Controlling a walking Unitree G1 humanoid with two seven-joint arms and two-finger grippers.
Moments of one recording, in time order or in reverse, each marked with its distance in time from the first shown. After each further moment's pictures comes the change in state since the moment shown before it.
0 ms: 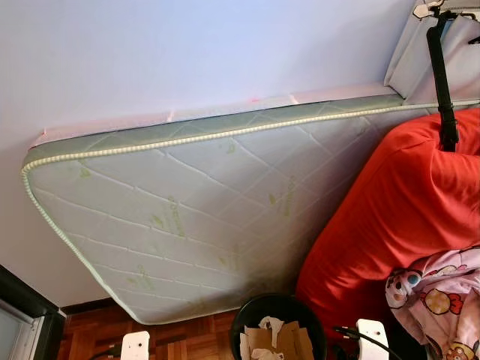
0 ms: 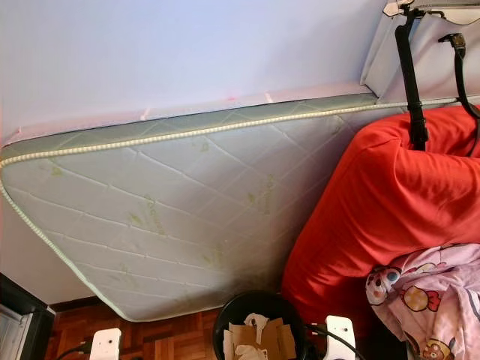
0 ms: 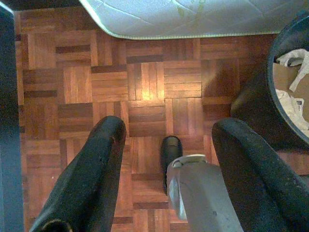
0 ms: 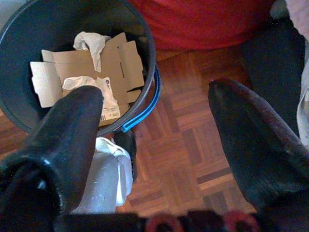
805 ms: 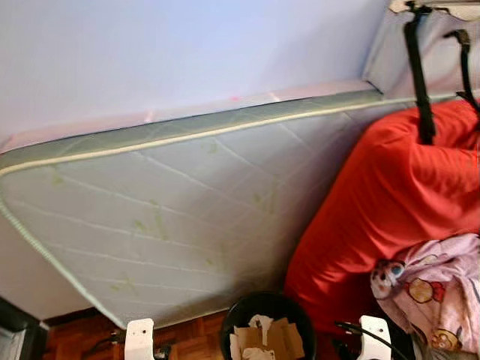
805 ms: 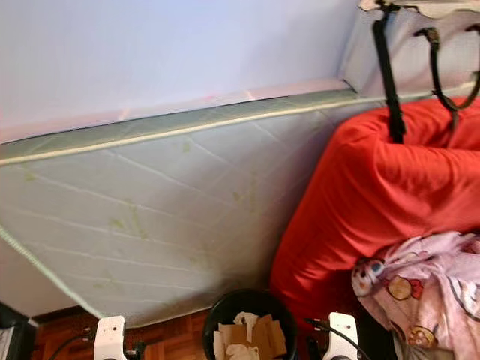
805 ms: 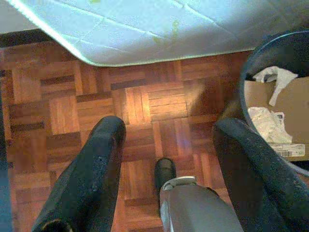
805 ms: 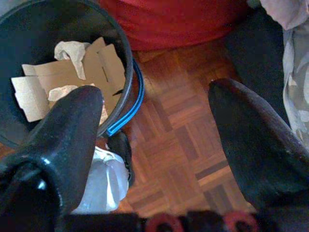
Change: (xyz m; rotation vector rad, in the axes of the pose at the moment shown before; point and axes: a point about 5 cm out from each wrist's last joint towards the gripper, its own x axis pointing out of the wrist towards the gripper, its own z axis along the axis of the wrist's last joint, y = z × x) left arm 0.003 -0.009 0.018 0.011 -0.070 -0.020; right arm 0.001 -0.002 0.005 0.029 -0.013 -0.017
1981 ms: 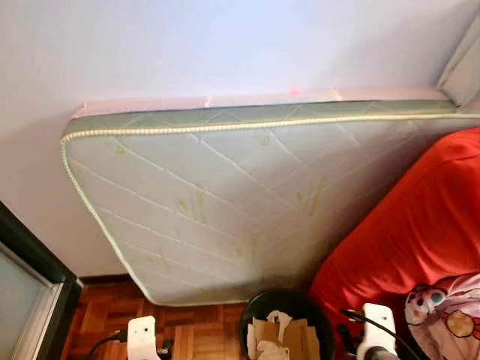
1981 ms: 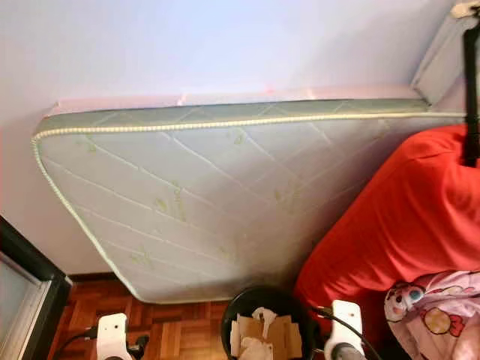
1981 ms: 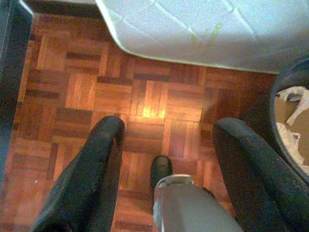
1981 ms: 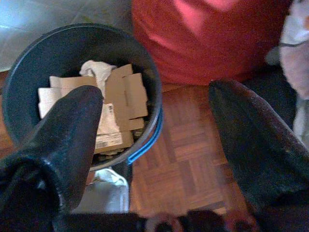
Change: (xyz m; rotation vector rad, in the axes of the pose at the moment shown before) left arm -0.002 -0.009 0.002 -0.049 -0.063 0.028; right arm 0.001 -0.006 0.022 0.012 -0.093 -0.020
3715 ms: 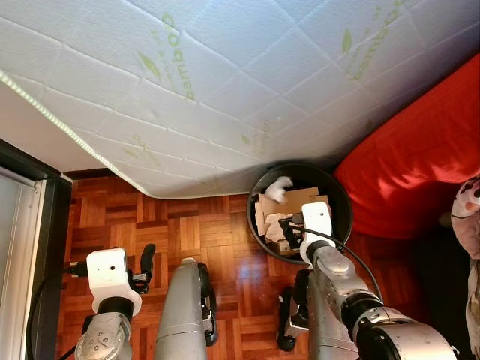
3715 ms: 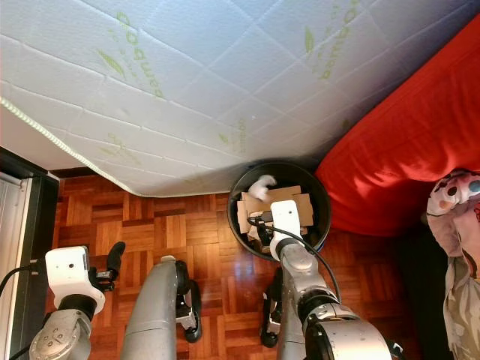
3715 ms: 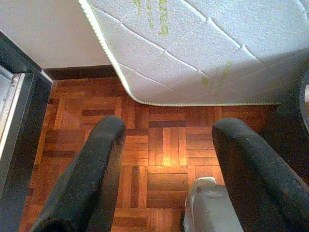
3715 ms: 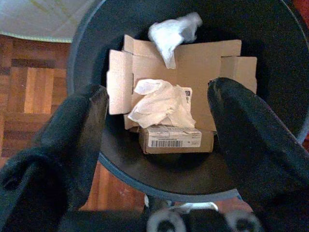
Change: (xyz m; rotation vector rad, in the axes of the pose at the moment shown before) left arm -0.095 0.007 0.140 0.021 -0.688 -0.056; right arm -0.002 0.122 0.165 -0.249 -0.466 0.259
